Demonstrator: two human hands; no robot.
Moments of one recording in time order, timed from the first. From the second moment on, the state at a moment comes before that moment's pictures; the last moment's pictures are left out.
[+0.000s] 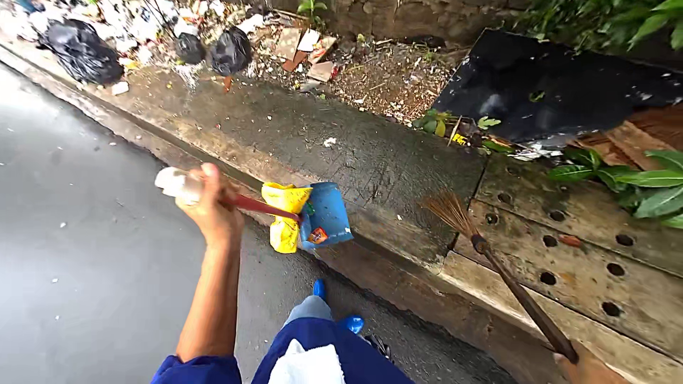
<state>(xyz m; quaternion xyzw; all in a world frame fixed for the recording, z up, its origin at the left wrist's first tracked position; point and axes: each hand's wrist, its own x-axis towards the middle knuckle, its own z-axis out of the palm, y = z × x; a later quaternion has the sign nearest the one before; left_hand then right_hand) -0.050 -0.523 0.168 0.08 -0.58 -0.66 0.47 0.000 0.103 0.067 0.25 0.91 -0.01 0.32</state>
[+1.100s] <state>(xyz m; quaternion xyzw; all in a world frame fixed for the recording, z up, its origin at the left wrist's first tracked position) -0.456 -0.811 0.112 0.34 -0.75 -0.51 0.25 -0.610 -0.214 0.106 0.04 0.96 0.02 0.29</state>
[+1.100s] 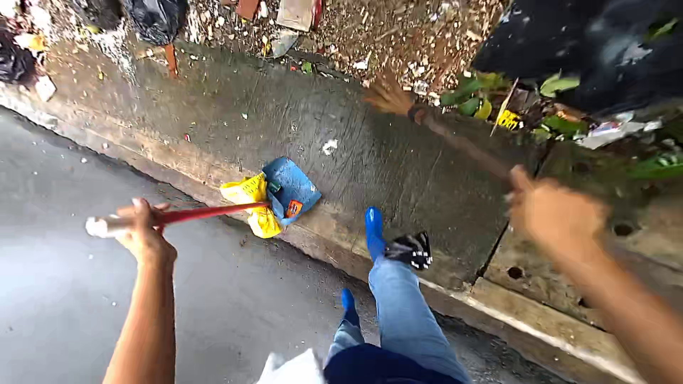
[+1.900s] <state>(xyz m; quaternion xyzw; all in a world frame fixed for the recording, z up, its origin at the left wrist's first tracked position) -0.512 -0.872 0.140 0.62 -0.50 -0.51 0.32 -0.760 -0.359 0.213 -0.09 0.85 -0.01 0.51</state>
